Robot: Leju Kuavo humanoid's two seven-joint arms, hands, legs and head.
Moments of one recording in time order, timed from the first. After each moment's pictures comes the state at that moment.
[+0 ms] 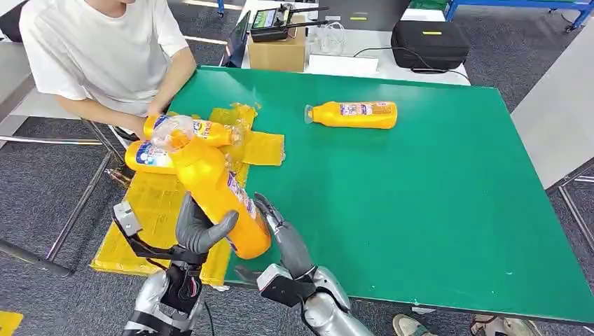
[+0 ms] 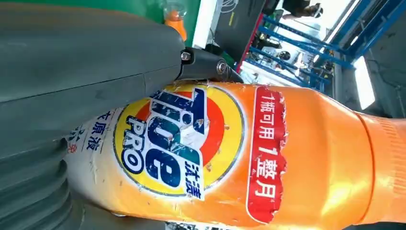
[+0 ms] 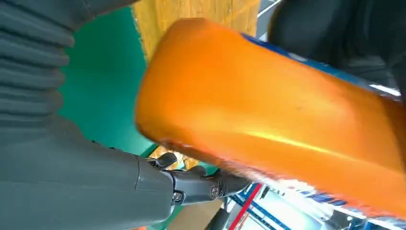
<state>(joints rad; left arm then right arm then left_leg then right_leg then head) -0.06 -0.18 -0.21 -1.43 0.45 -0.30 -0.35 -0.28 0.25 0.71 -0.88 0.46 -0.30 -0.66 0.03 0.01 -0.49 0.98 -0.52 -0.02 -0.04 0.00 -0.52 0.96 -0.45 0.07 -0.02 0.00</state>
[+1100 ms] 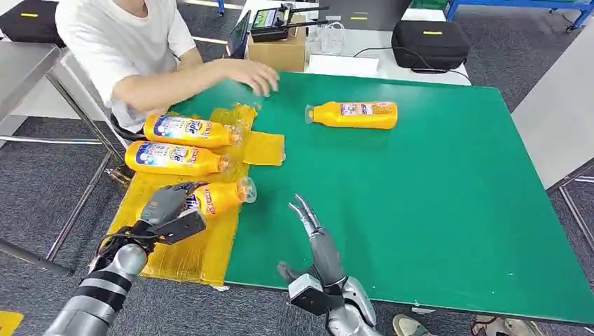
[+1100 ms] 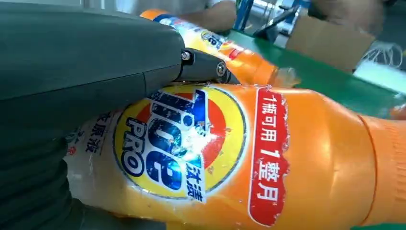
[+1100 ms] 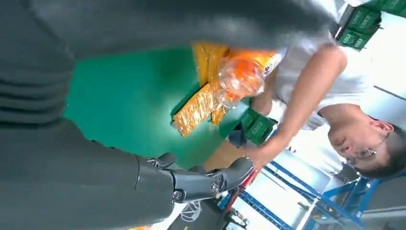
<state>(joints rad) -0.30 0.17 -0.18 -1.04 -0.80 0.04 -0.38 -0.16 0.18 0.58 -1.02 0.53 -0.36 -0.70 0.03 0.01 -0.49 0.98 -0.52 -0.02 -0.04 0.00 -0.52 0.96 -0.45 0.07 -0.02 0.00</state>
